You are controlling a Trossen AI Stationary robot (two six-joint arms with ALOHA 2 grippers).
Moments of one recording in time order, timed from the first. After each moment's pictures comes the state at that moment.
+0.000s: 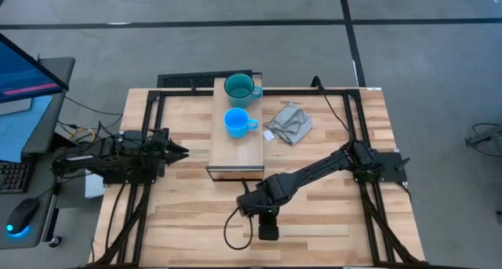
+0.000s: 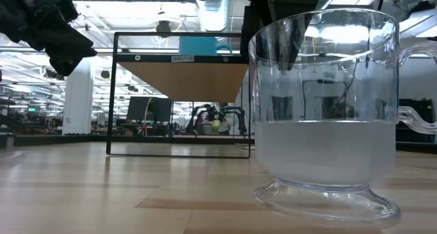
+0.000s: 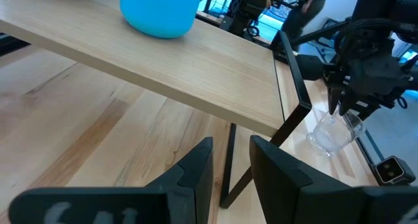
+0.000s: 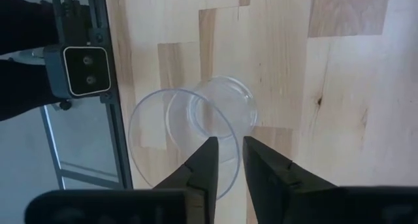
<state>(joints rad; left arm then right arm) 0.07 0.08 0.29 -0.49 0.01 -0.37 0.38 2.17 1.88 -1.06 -0.32 0.38</state>
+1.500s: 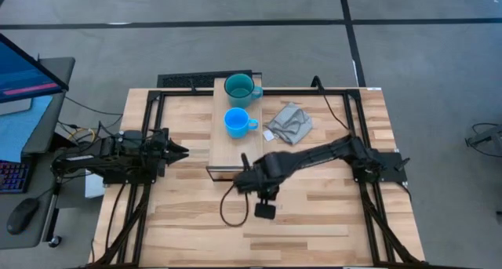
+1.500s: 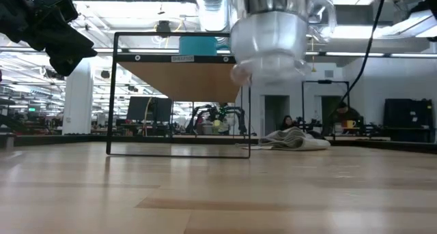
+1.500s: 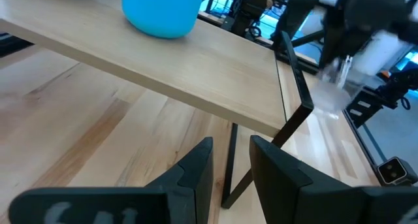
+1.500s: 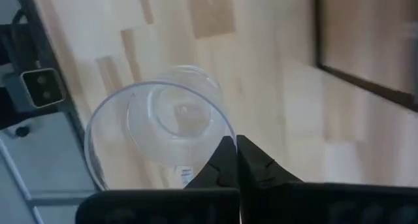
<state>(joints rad) 0.07 0.08 0.29 -0.49 0.01 -0.37 0.28 2.19 2.20 -1.48 -0.16 0.39</state>
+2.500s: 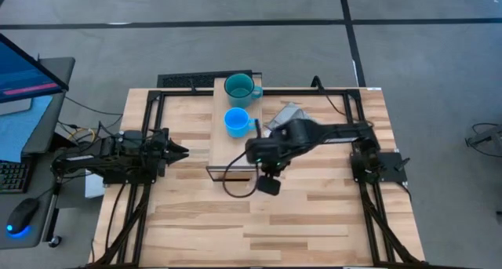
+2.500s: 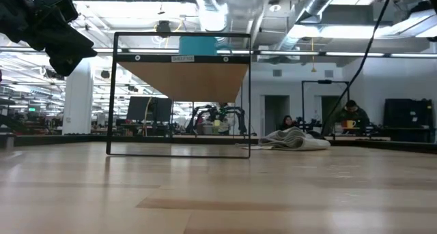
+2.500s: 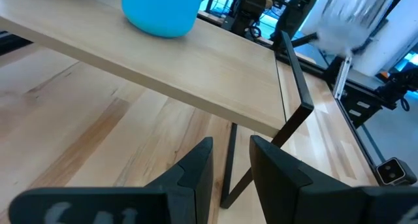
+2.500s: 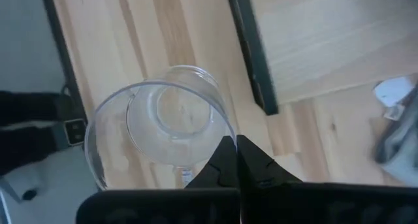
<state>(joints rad) 0.07 0.08 0.29 -0.49 0.01 -0.38 0.20 2.04 2.36 -1.57 -0.05 0.41</state>
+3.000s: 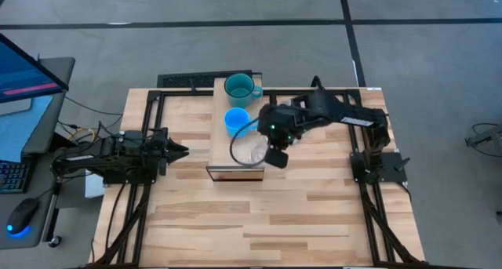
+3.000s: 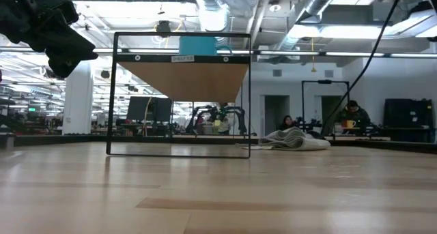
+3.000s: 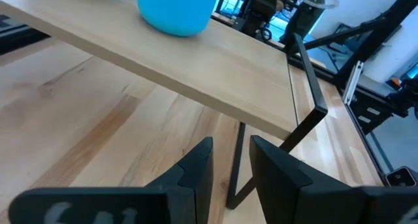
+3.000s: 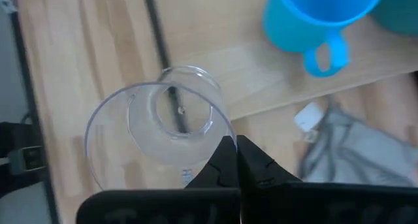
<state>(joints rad) 0.07 0.08 0.29 -0.50 -0.03 -0.40 0.06 1.92 2.36 -1.57 0.04 0.26</state>
